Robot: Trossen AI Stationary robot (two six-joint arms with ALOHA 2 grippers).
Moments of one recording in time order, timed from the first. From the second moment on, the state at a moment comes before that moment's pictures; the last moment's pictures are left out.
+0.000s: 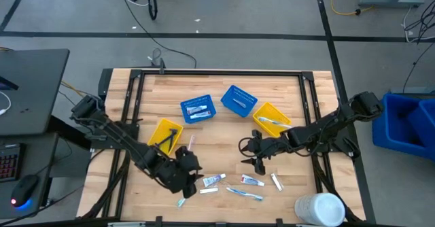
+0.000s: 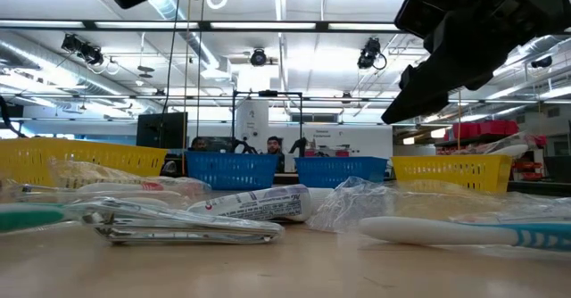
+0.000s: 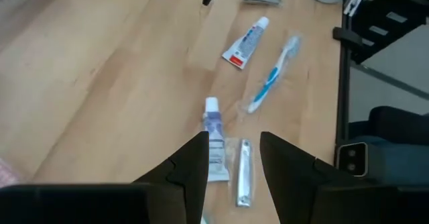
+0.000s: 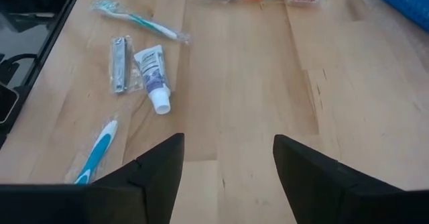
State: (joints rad) left arm -0.63 1.57 1.19 -0.46 -0.49 -0.85; right arm 0.35 1.42 0.62 0.13 0.15 0.33
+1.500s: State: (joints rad) left arm -0.64 1.82 1.19 -0.29 -0.50 -0.94; right arm 0.45 1.93 0.74 0.74 0.09 0.20
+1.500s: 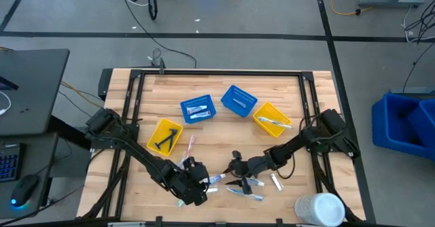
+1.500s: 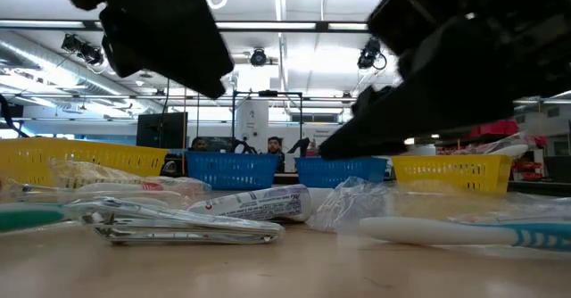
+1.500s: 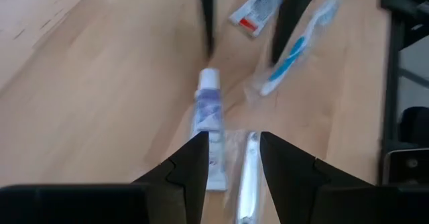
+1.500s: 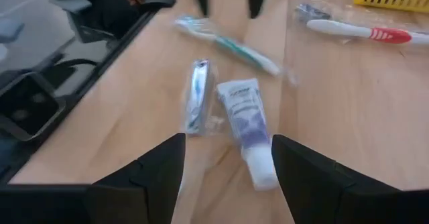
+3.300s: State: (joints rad) left arm -0.26 1.82 1.19 -0.84 -0.26 -1.25; right arm 0.42 1.31 0.84 -0.52 0.45 0.38
